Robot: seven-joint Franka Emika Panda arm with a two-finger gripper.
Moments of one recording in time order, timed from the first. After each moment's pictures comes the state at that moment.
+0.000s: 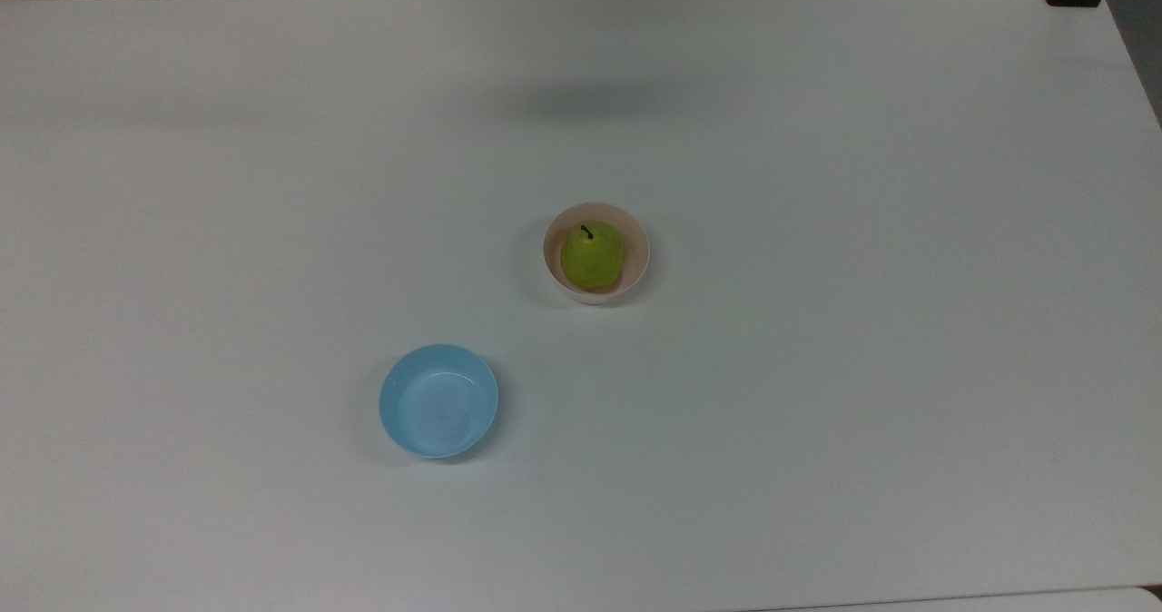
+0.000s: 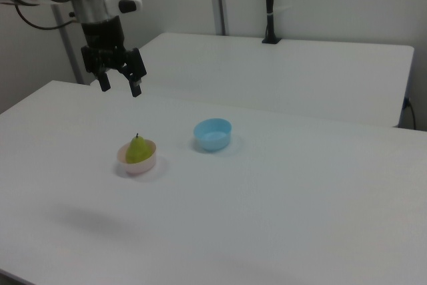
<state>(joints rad) 0.04 -0.04 -0.02 -1.63 -0.05 1.57 0.04</state>
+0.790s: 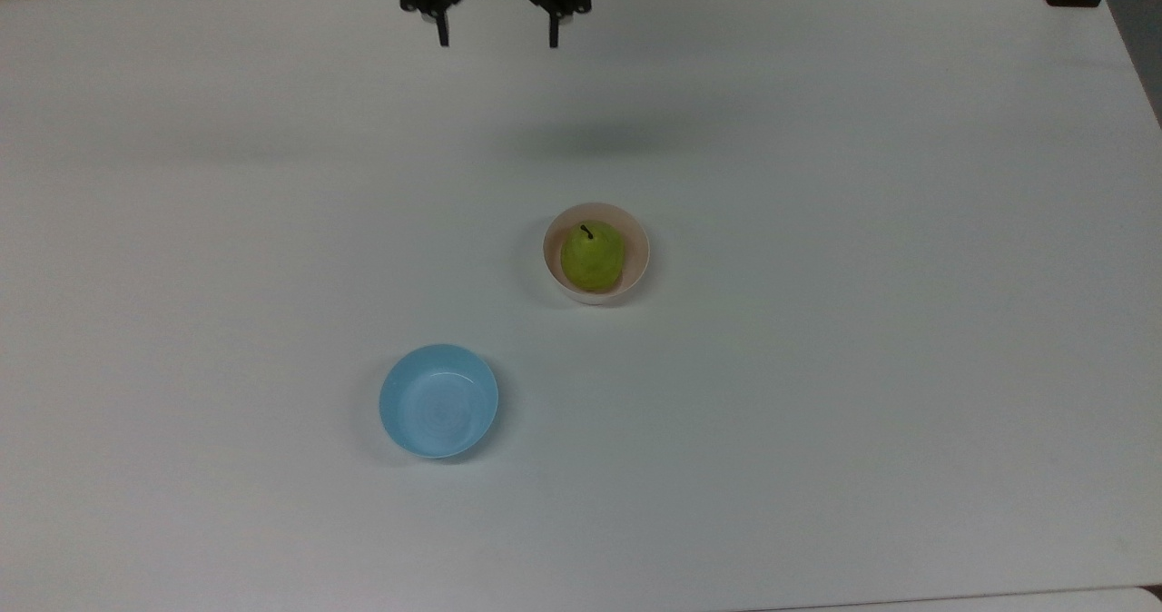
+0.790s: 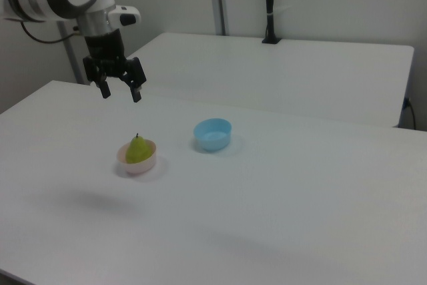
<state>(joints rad) 0.10 0.05 0.00 -1.64 -0.05 1.68 0.04</state>
